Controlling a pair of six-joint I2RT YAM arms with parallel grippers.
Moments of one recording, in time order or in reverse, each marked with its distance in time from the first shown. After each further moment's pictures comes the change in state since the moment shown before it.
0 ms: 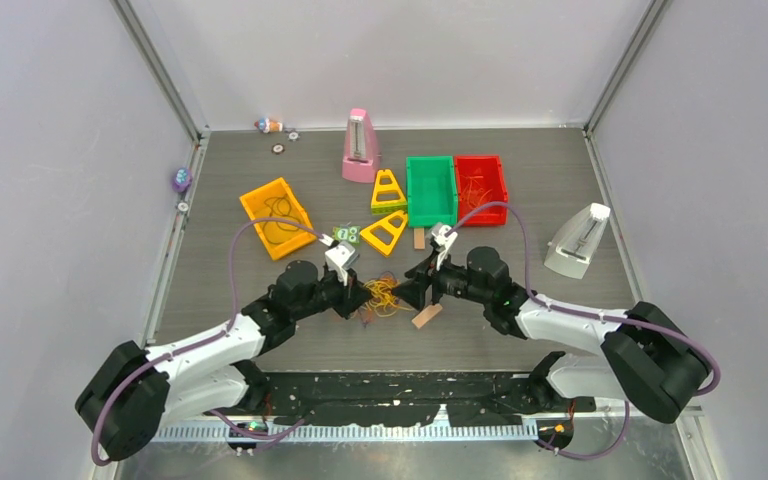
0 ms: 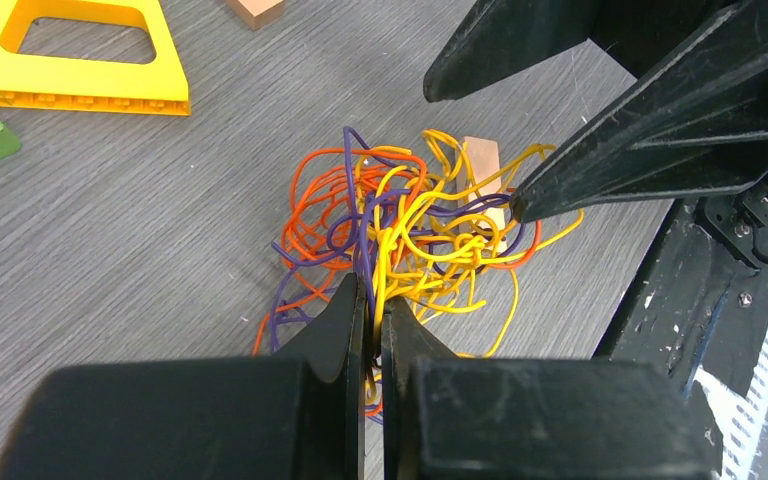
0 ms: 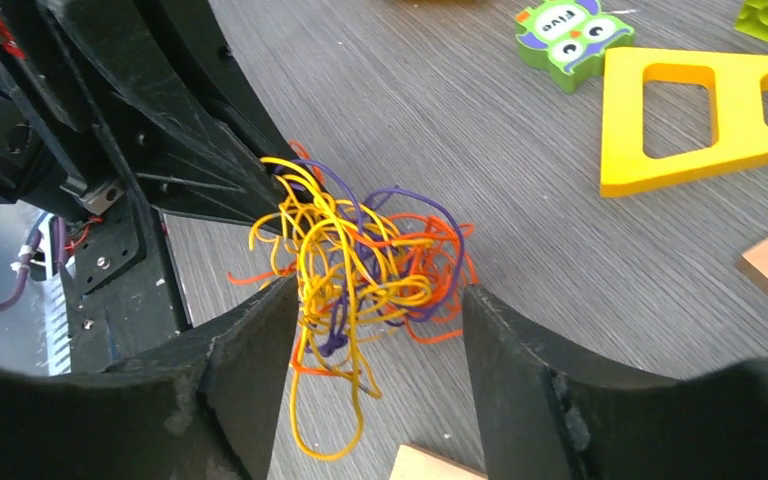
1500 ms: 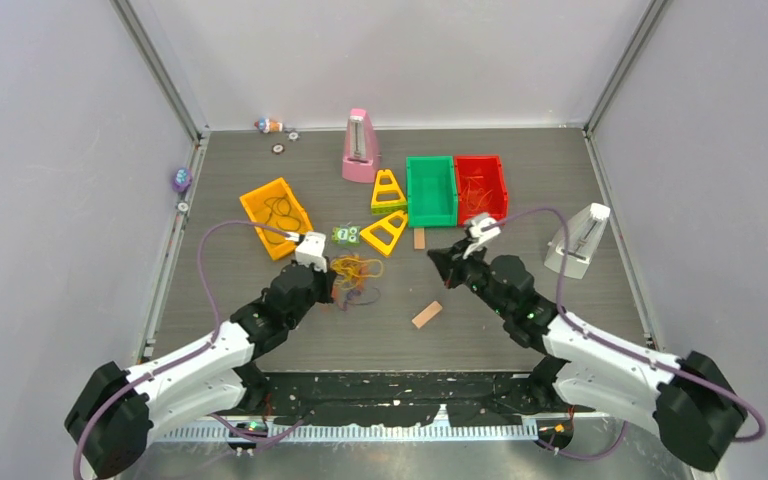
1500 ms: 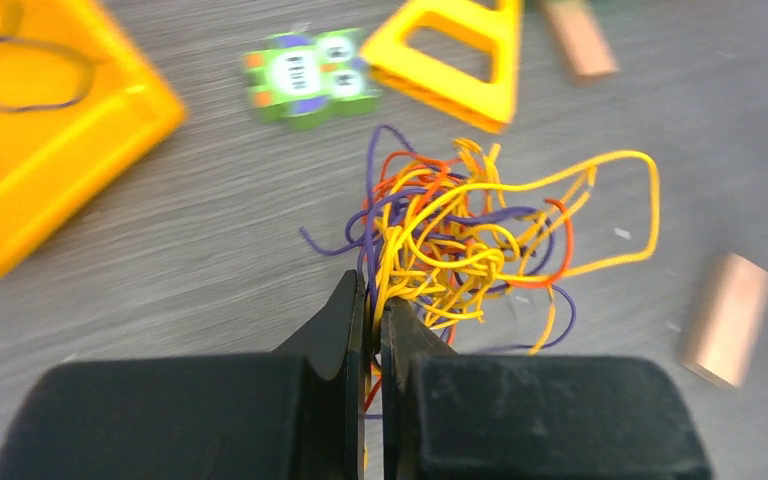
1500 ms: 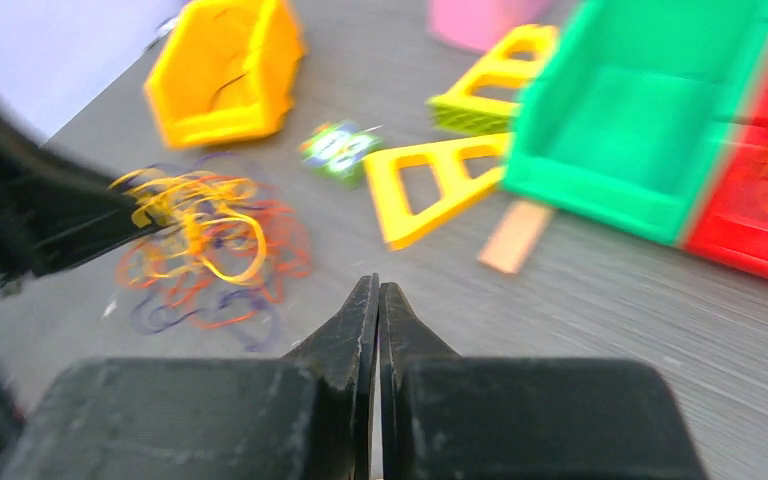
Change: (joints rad) left arm -0.017 -0.123 0.012 -0.161 -0.519 -0.041; right arm 0.035 -0.250 -0.001 -0.150 0.408 -0.007
